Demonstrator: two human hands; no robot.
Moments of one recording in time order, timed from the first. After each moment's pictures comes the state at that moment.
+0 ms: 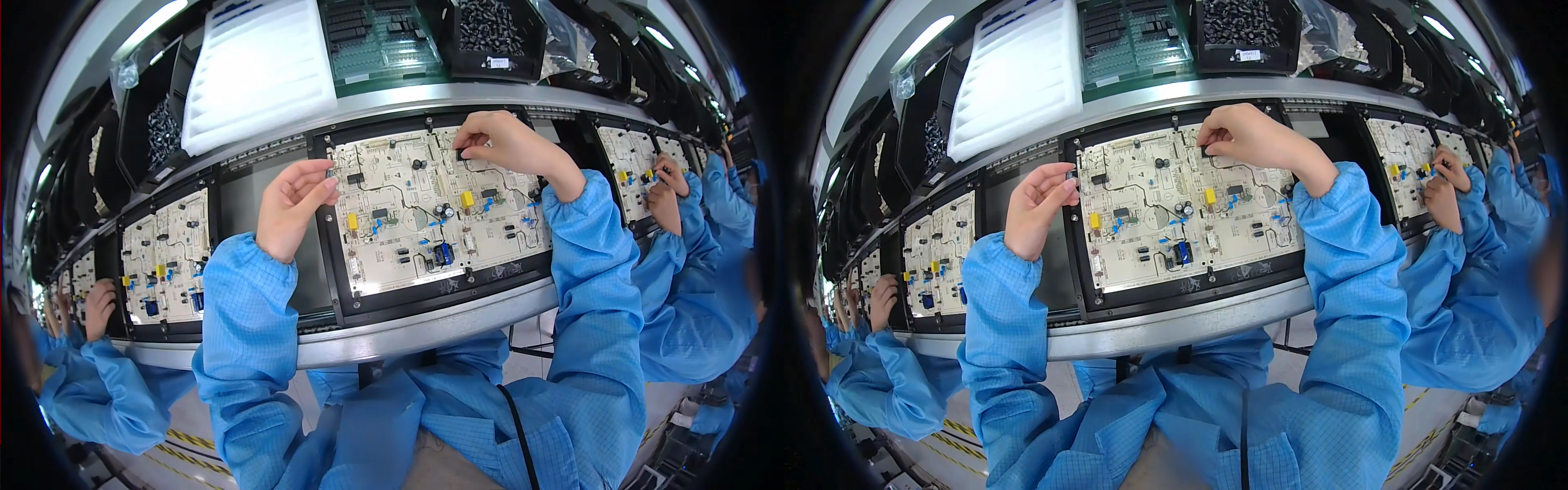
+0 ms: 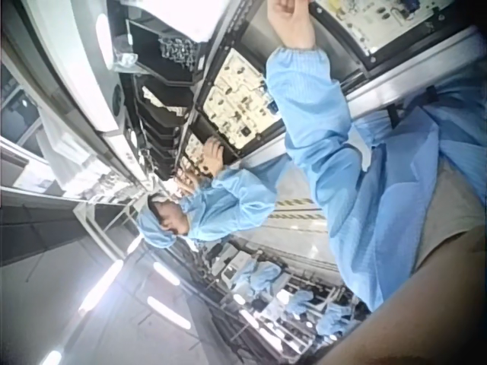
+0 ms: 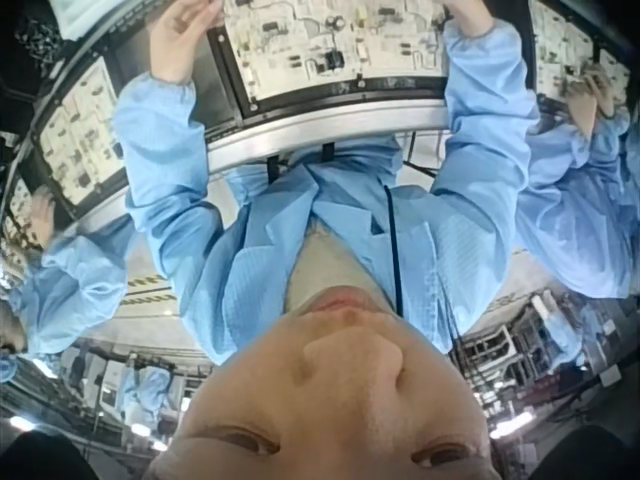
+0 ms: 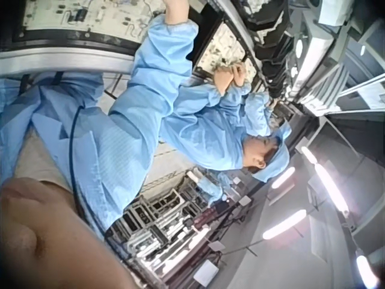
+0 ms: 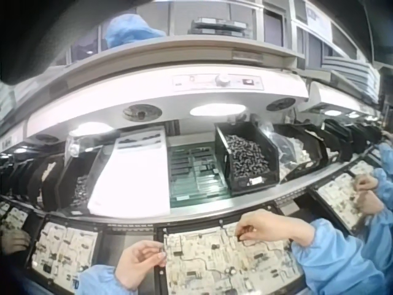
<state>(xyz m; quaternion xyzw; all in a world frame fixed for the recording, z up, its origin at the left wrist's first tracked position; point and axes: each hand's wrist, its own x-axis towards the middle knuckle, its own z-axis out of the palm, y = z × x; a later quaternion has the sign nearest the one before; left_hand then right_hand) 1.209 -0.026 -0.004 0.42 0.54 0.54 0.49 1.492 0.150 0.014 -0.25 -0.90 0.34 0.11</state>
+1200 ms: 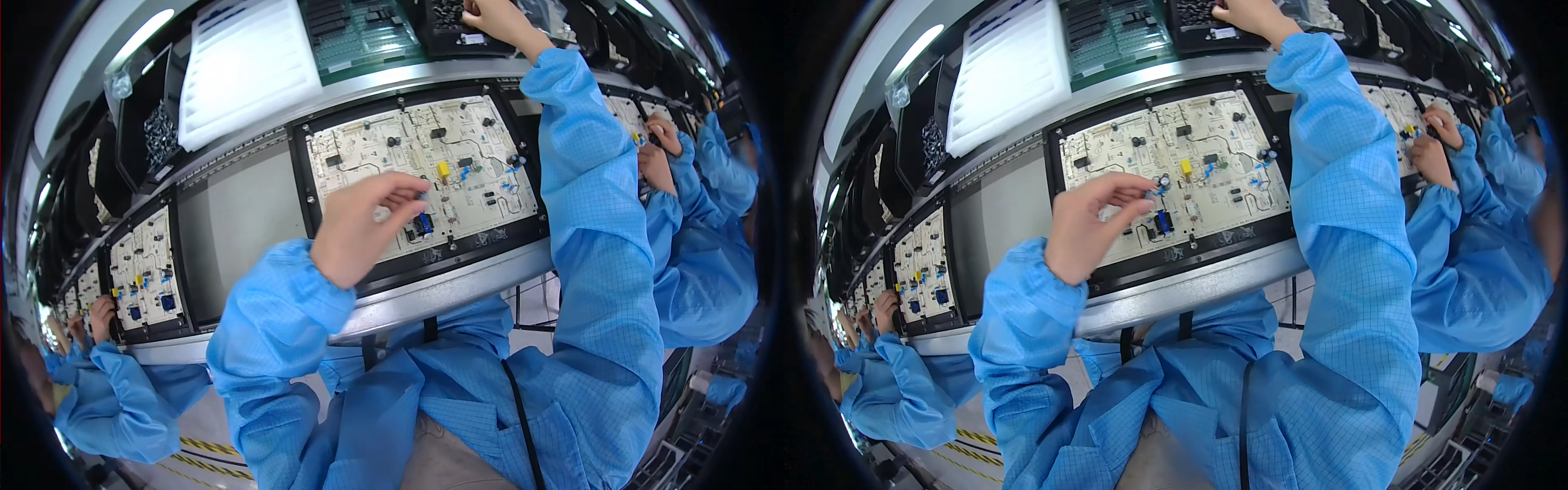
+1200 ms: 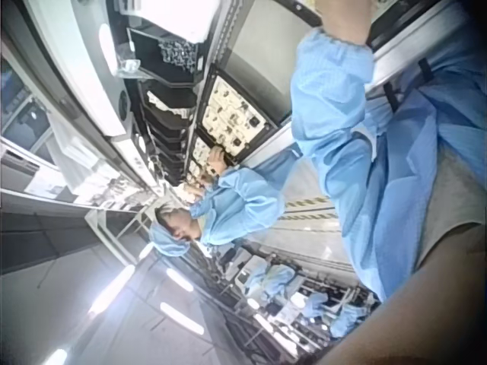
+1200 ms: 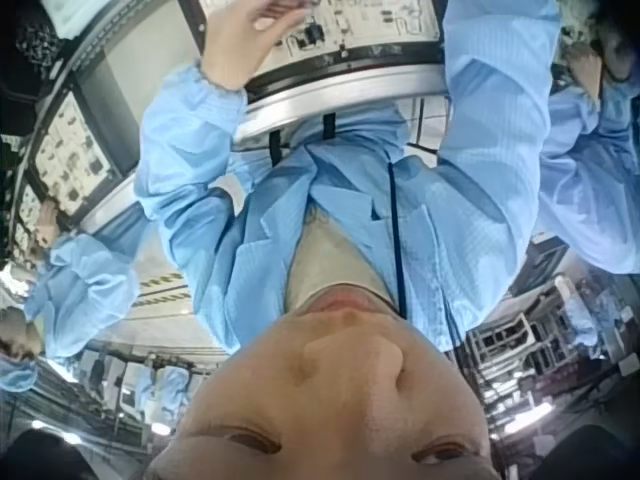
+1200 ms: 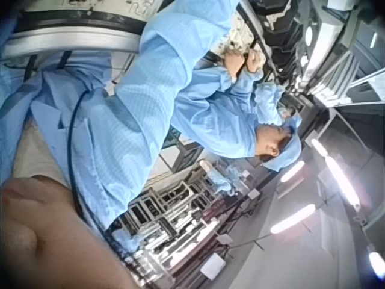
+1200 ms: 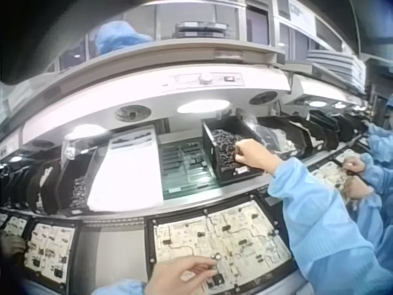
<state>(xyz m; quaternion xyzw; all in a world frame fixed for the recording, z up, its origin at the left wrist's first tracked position) 1.314 -0.048 0.015 0.66 0.50 0.44 0.35 1.506 0.271 0.060 -0.33 -0.90 -0.06 0.27</state>
